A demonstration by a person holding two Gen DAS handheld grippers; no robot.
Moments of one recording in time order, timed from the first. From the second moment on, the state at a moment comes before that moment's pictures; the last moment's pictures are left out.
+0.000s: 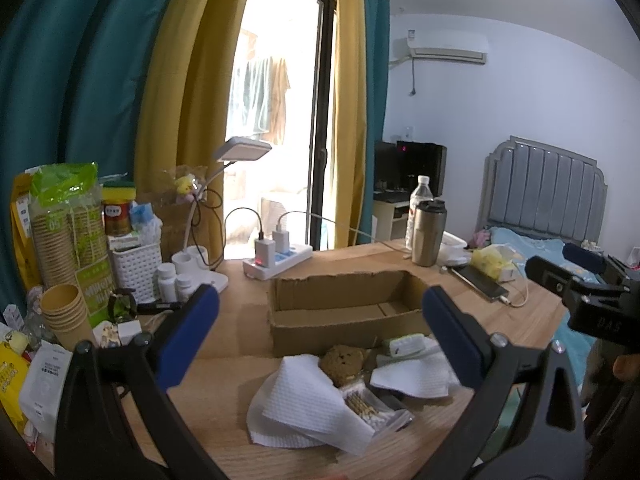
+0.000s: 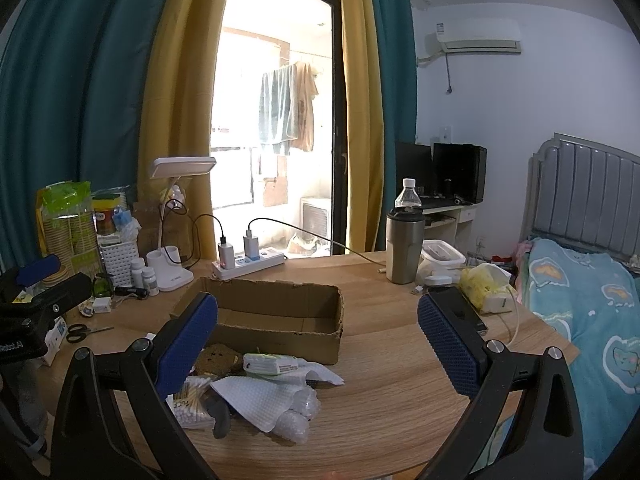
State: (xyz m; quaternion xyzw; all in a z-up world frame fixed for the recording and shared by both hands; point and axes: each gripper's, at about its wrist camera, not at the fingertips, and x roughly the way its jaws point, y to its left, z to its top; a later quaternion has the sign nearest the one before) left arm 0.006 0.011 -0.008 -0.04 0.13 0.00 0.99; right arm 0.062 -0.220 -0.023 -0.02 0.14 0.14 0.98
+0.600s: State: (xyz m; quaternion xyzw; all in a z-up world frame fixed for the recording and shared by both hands) left arm 0.001 0.010 -0.004 -0.04 0.12 0.00 0.99; right arm 0.057 -0.217 -0.018 -0.02 0.13 0.14 0.98
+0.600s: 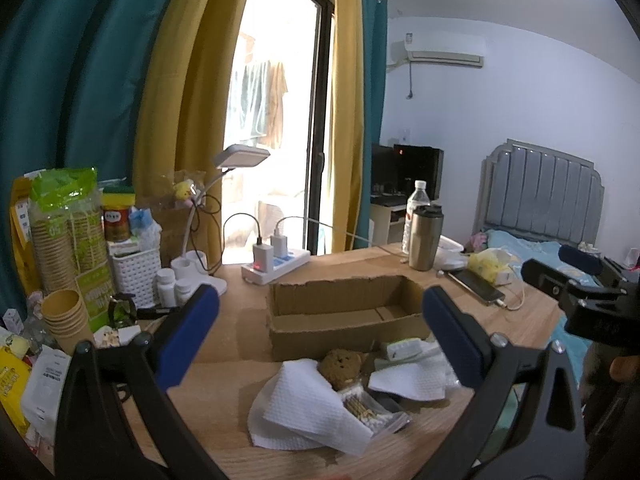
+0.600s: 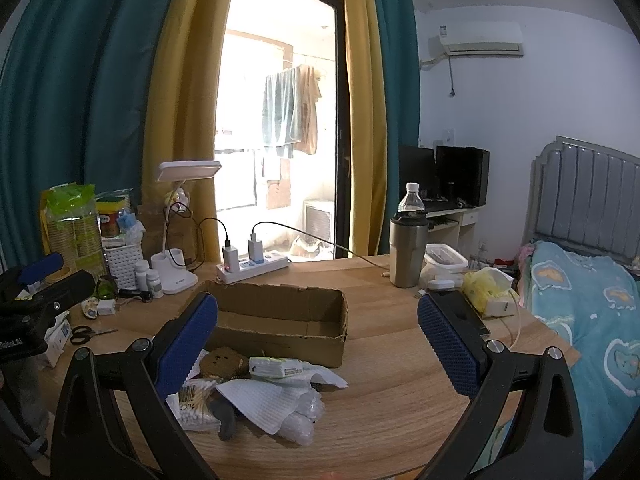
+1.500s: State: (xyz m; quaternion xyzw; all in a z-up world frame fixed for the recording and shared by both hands) left arm -0.001 0.010 0.004 -0.04 0.12 -0.01 0.99; right arm 0.055 -0.219 -0.015 -0.02 0.12 0.14 0.98
